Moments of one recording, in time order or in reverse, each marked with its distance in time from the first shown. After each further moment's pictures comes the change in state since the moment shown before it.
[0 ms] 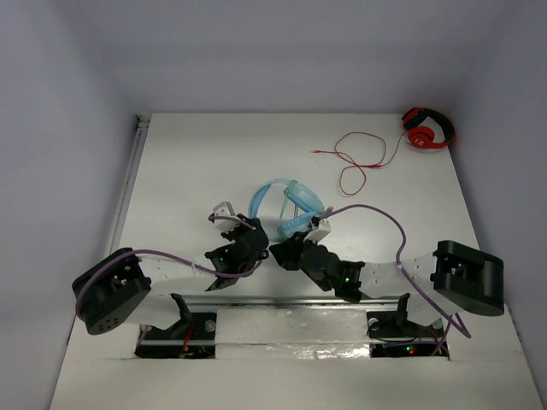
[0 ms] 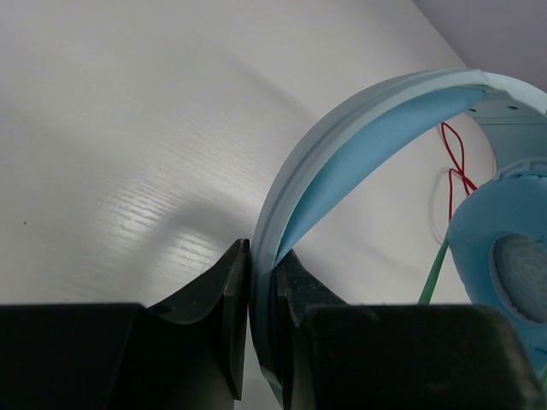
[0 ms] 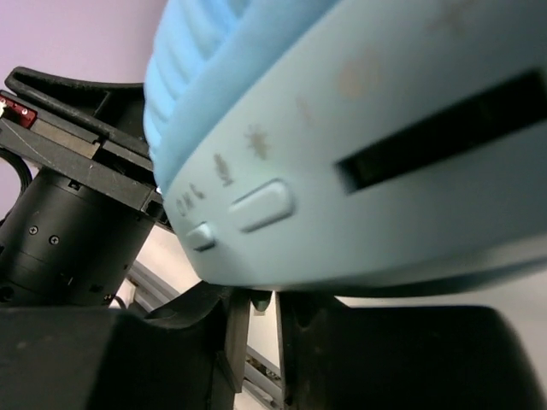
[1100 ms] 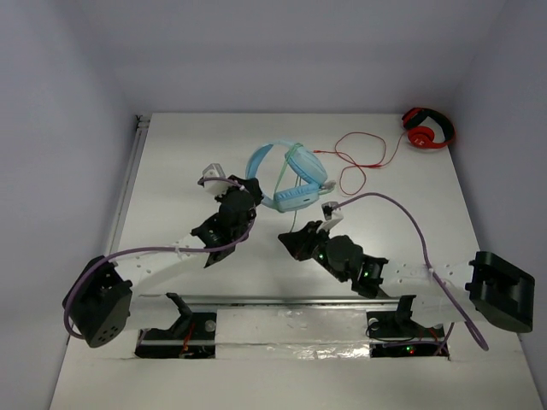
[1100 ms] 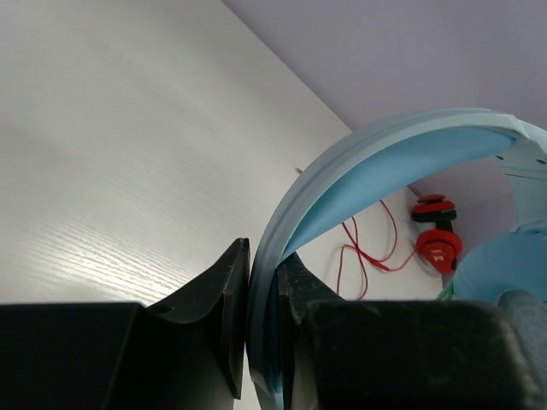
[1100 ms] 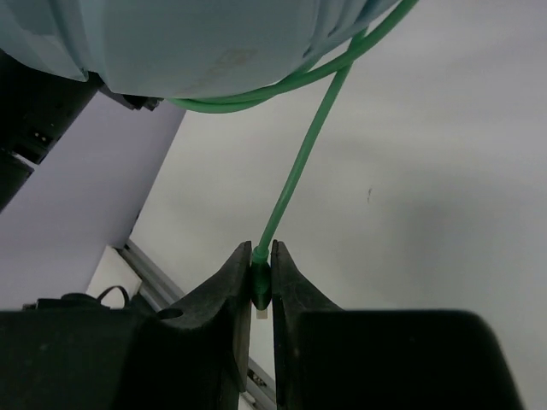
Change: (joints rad) left arm 0.217 -0.069 0.249 -0.028 0.168 0.150; right arm -0.095 -0.213 -0.054 -0.008 -0.196 -0.221
